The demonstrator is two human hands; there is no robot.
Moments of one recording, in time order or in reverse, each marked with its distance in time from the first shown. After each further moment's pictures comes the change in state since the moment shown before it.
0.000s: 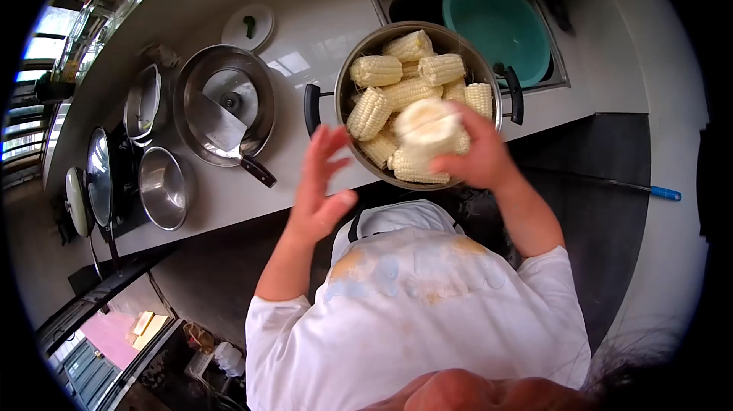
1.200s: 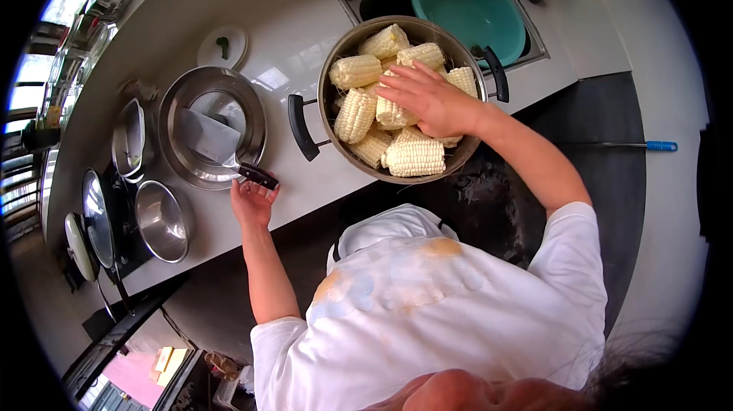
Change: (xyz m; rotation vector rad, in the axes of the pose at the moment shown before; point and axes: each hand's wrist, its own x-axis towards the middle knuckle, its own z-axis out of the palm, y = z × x) left_hand -0.039 -0.099 -0.177 -0.563 0.778 -0.606; right_hand 0.047 0.041 -0.004 -0.968 -0.441 -0.096
